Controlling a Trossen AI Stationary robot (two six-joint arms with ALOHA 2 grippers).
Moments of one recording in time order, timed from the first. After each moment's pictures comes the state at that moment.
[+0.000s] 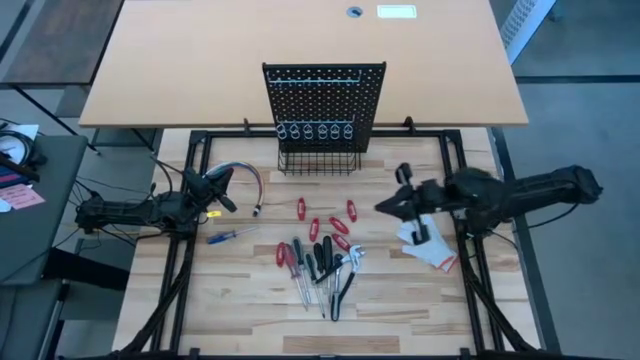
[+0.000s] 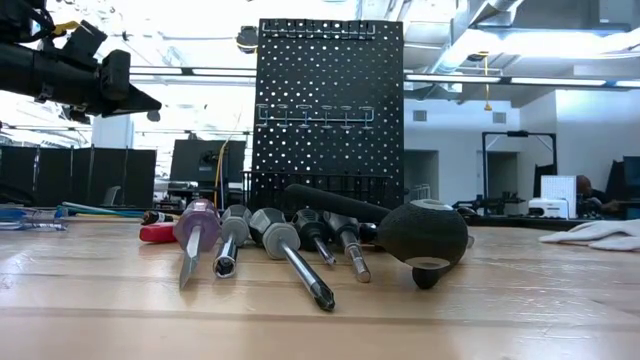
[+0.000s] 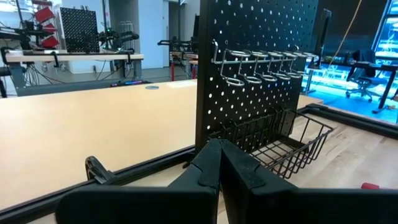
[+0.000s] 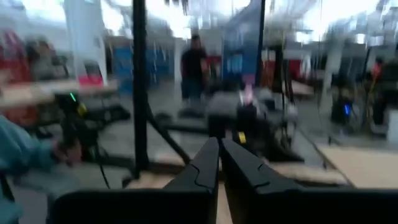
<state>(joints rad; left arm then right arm) -0.06 0.00 0.02 0.04 -0.97 -0.01 0.10 0.93 0.72 0.31 -0.05 -0.04</state>
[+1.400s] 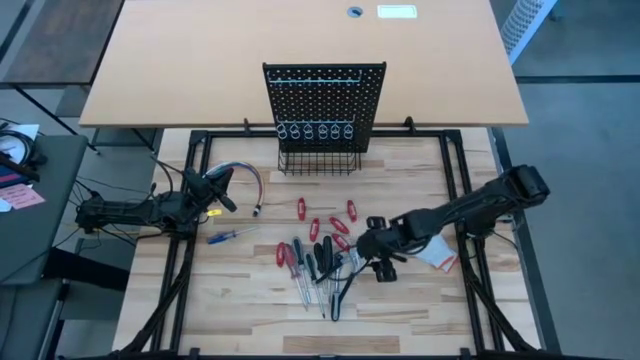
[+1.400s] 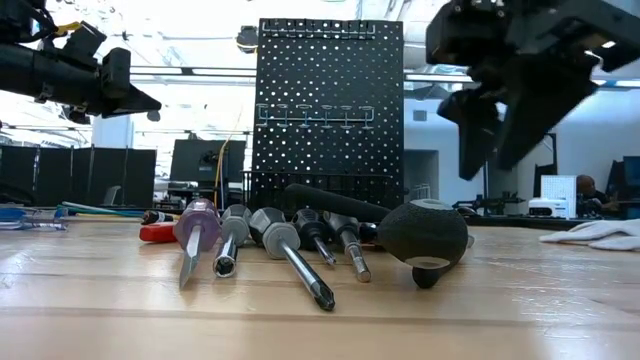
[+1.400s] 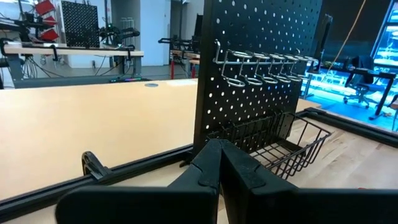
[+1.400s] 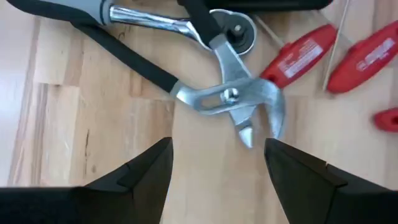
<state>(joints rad) -0.06 0.00 0.02 0.02 -0.97 -0.05 0.31 1.58 0.97 -0.53 0.03 0.21</state>
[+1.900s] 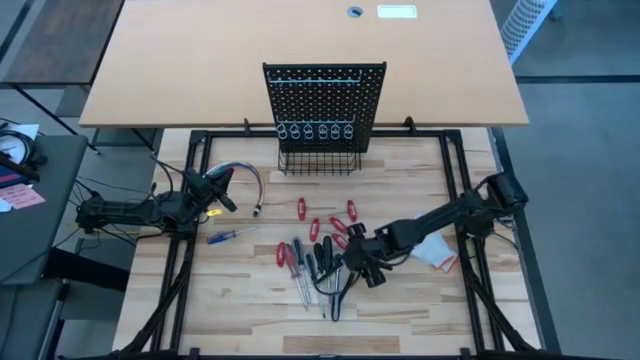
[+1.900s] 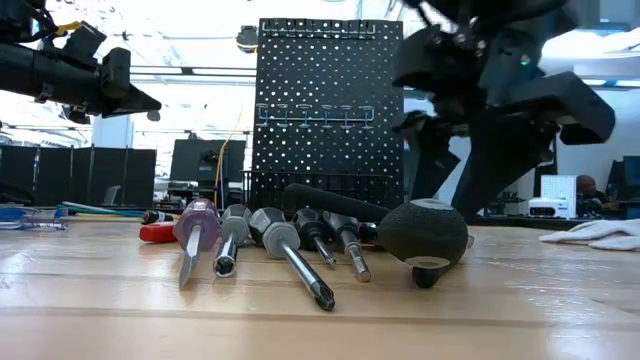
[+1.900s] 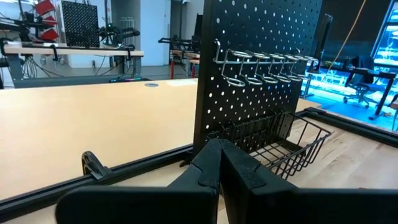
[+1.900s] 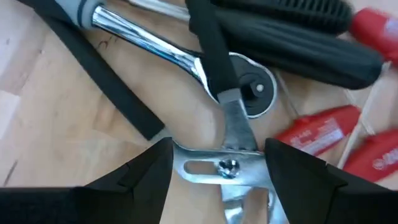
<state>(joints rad) -0.06 0.00 0.02 0.02 -0.97 -0.05 0.30 1.76 1.03 -0.36 0.06 -0.09</state>
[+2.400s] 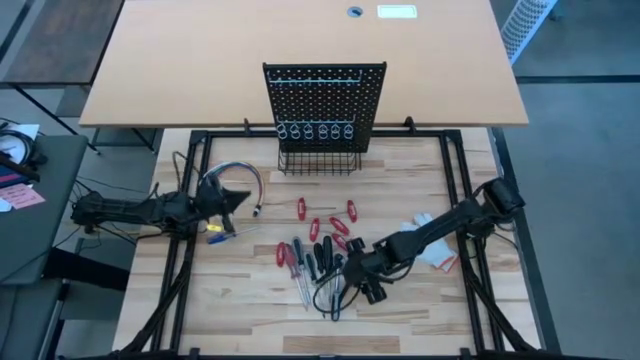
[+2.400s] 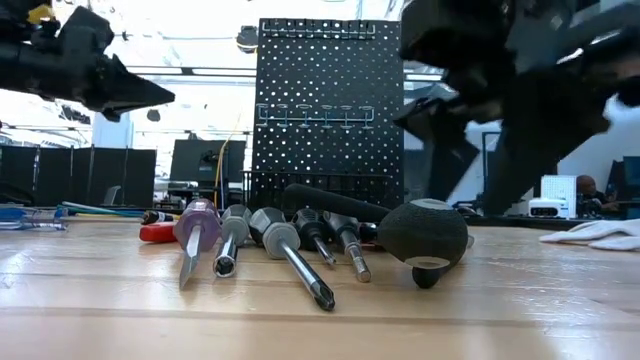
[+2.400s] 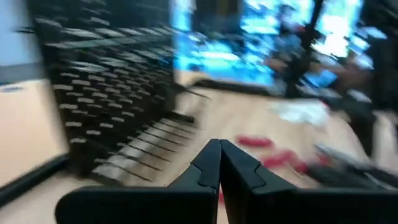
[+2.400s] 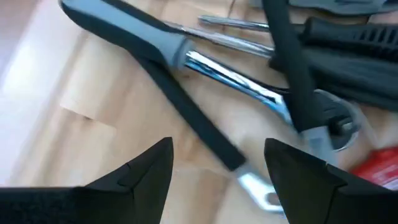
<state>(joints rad) -0.09 0.13 0.06 0.06 -0.45 0.01 0.41 1.80 1.09 -0.36 0.02 0.08</state>
